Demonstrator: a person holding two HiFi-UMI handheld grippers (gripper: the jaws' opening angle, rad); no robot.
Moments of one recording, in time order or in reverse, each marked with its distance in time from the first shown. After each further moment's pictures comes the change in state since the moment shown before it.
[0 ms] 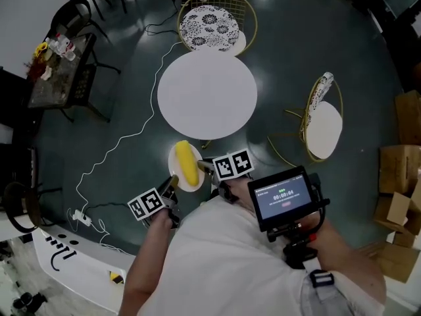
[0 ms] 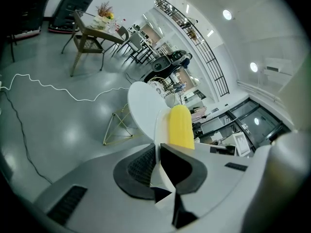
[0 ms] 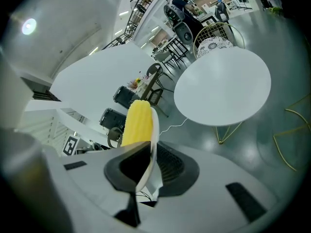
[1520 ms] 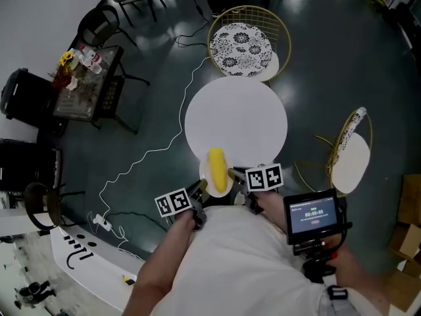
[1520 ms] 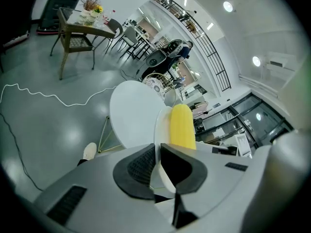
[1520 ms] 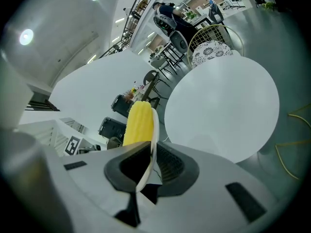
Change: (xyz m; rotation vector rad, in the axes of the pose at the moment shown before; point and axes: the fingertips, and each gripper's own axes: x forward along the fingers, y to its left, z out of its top) left arm 0.111 -0.028 0.087 0.023 0.068 0.019; right arm 0.002 -0.073 0.118 0.055 -0.053 0.014
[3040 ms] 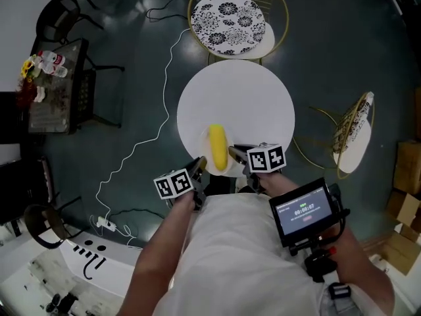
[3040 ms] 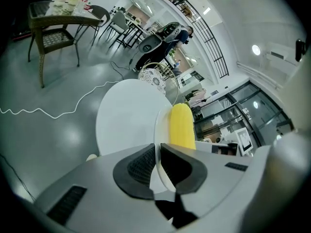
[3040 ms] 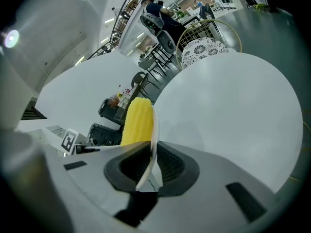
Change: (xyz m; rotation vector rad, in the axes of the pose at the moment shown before) left arm 0.097 0.049 0.106 0.089 0.150 -0.018; right arm 0.083 -0.071 0.088 0.068 -0.012 -0.089
